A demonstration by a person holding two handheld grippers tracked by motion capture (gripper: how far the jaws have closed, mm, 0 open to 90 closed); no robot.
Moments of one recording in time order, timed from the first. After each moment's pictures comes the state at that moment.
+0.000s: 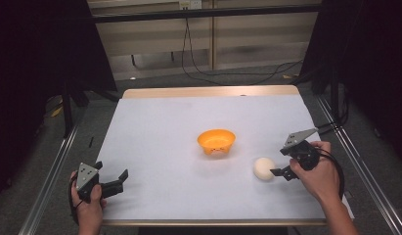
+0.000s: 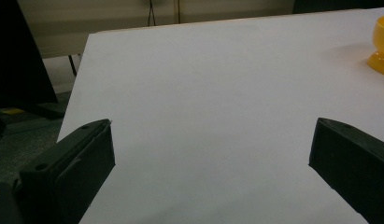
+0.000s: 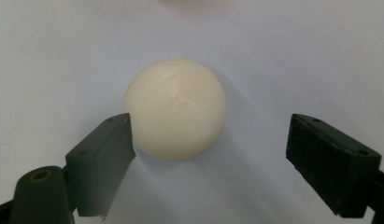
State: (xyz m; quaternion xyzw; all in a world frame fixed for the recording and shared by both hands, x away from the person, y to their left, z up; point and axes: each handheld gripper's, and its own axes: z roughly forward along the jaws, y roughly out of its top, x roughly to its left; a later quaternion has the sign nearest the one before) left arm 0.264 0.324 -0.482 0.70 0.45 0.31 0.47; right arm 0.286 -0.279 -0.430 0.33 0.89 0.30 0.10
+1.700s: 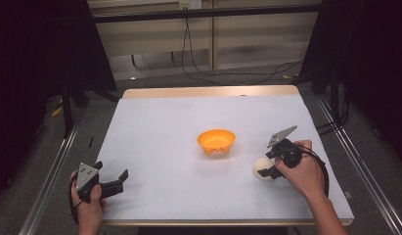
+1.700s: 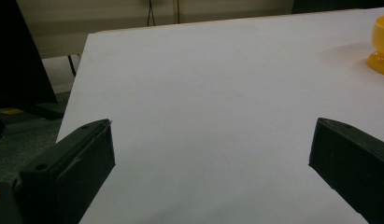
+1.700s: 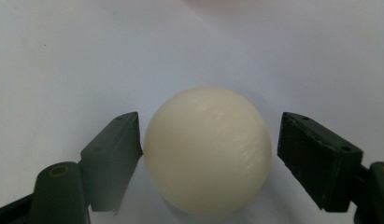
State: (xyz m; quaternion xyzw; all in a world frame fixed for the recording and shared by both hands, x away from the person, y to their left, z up) left arm 0.264 0.324 -0.482 0.70 0.45 0.30 0.47; right arm 0.303 -0.246 -0.442 0.33 0.90 0.28 0.04
